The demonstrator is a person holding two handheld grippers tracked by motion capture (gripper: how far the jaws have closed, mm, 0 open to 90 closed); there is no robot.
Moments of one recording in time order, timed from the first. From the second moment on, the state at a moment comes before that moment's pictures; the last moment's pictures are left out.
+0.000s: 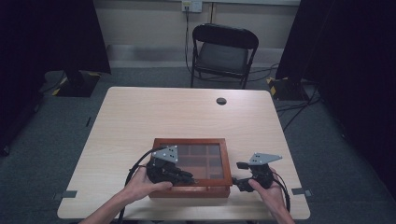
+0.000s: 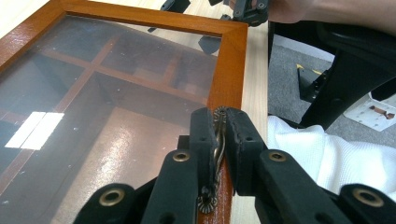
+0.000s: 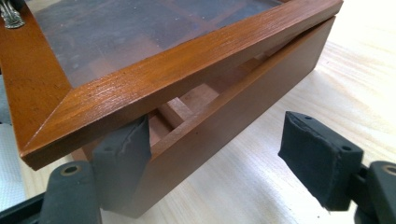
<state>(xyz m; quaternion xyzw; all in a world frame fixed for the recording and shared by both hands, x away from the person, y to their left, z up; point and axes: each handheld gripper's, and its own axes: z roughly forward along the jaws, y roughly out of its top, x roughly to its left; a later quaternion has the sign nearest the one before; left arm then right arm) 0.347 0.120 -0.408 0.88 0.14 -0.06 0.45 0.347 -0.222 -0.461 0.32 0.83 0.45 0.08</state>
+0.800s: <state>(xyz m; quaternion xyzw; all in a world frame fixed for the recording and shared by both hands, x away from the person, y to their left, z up) 0.349 0.158 -0.396 0.86 0.16 -0.04 0.49 0.349 -0.223 -0.449 0.32 0.82 0.47 0.09</state>
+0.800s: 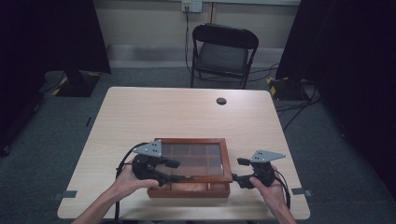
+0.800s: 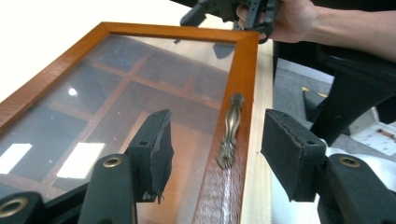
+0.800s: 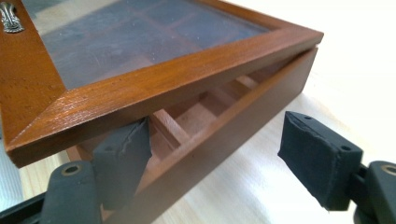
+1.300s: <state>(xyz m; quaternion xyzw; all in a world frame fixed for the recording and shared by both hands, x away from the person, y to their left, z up) 0.352 0.185 -0.382 0.83 0.18 0.00 0.52 0.357 -0.216 -0.433 0.31 0.82 0.48 0.10</state>
